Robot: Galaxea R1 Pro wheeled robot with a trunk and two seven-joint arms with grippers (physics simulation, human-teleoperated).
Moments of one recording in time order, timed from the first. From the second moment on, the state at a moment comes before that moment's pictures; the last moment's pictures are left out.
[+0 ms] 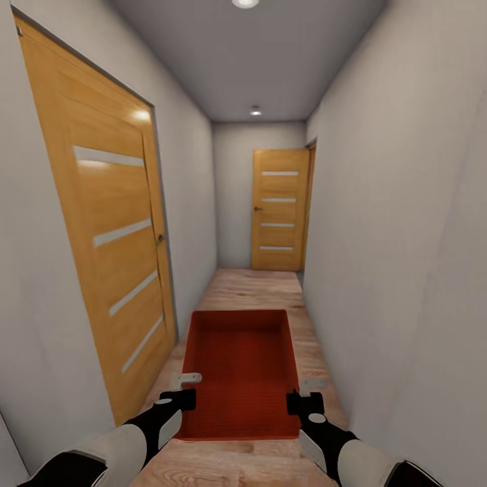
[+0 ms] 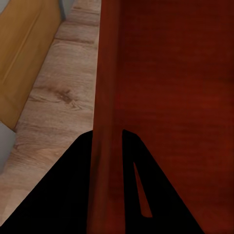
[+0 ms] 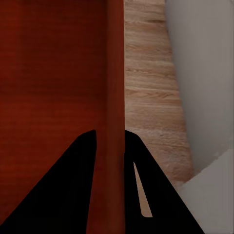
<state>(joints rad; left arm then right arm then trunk) -0.75 -0.09 -0.19 -0.07 0.25 -0.03 0.15 -0.70 0.11 0.71 -0.08 -0.60 -0.22 -0.24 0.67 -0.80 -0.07</state>
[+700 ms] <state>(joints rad) -0.75 -0.09 -0.19 -0.07 0.25 -0.03 0.15 -0.70 0.11 0.71 -0.08 -0.61 -0.22 -0.24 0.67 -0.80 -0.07</state>
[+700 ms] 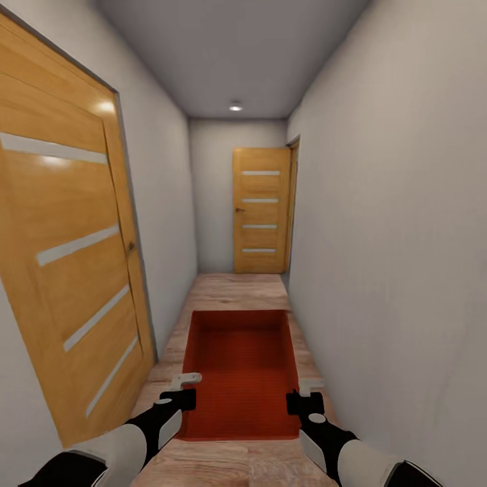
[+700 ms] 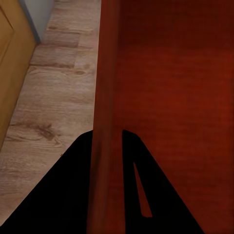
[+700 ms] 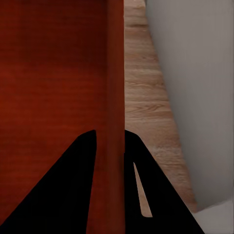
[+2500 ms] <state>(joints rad) -0.75 -0.10 -0.19 -0.06 0.26 -0.03 0.15 -0.70 0.11 0.71 -0.08 -0.61 -0.22 -0.24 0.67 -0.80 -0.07</state>
